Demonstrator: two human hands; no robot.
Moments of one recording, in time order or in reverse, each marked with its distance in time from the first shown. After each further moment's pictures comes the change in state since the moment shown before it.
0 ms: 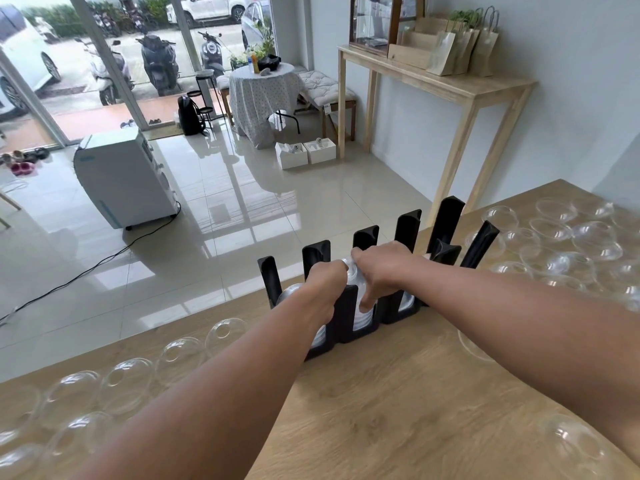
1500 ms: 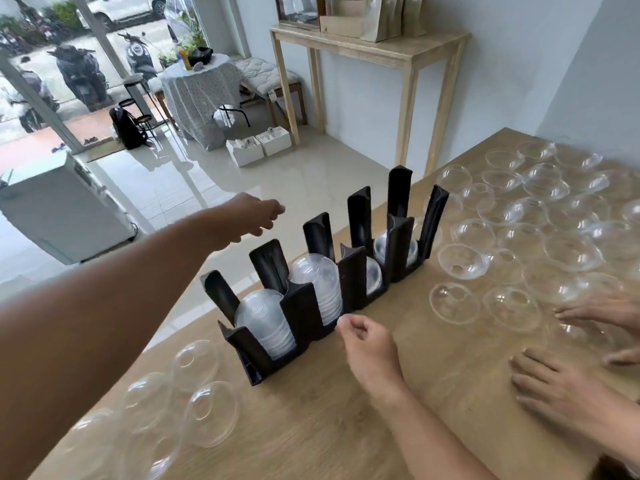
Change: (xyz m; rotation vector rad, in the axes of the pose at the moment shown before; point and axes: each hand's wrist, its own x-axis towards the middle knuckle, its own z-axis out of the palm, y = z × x) left_hand 0.062 0.098 -0.051 0.717 -0.053 0.376; right_hand -0.097 -0.078 0.131 1.794 0.445 0.620
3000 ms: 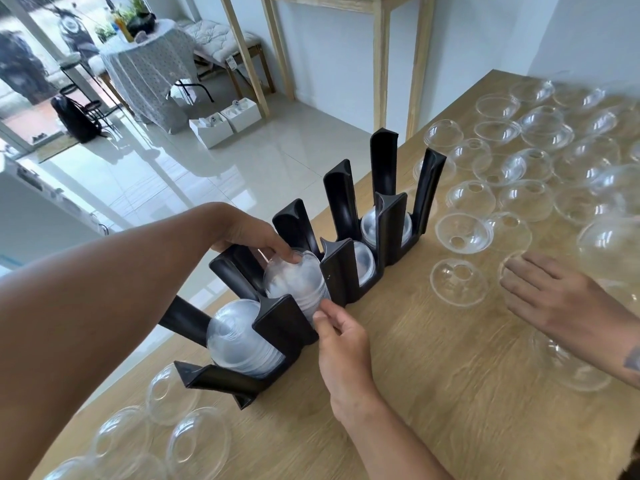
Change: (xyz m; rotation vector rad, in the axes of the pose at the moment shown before) left_hand 0.080 0.001 0.053 0.383 -0.771 -0.144; right_hand 0.030 0.016 0.053 0.384 0.066 0.114
